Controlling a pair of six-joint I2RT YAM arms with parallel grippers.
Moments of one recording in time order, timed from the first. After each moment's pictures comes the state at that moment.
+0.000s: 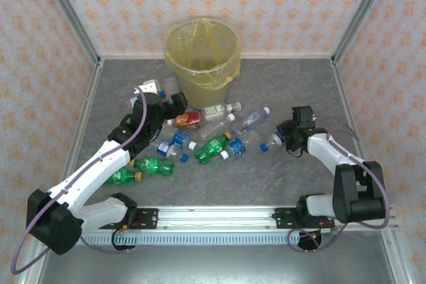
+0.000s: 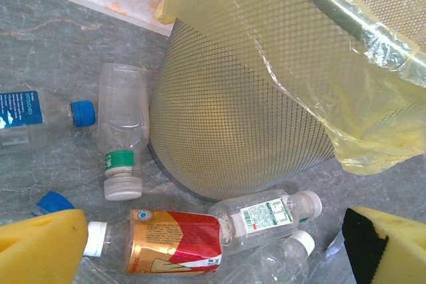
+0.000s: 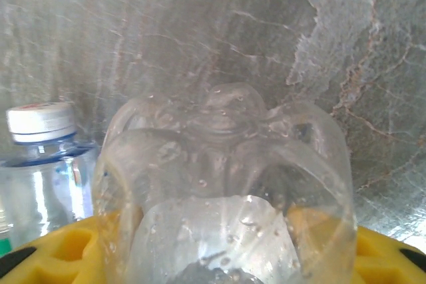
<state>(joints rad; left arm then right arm) -0.44 1.10 0.86 -0.21 -0.26 -0.62 0.09 1.30 0.64 -0.33 -0.07 1.10</state>
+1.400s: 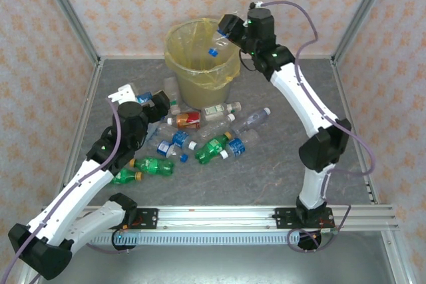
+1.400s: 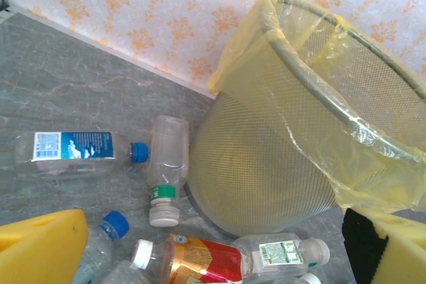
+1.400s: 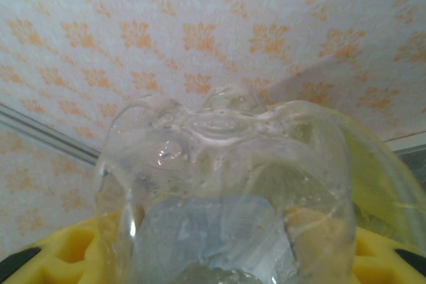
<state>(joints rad) -0.44 0.85 0.85 -0.34 -0.44 -0.64 0.48 1.91 2.08 -0.40 0.00 0.77</state>
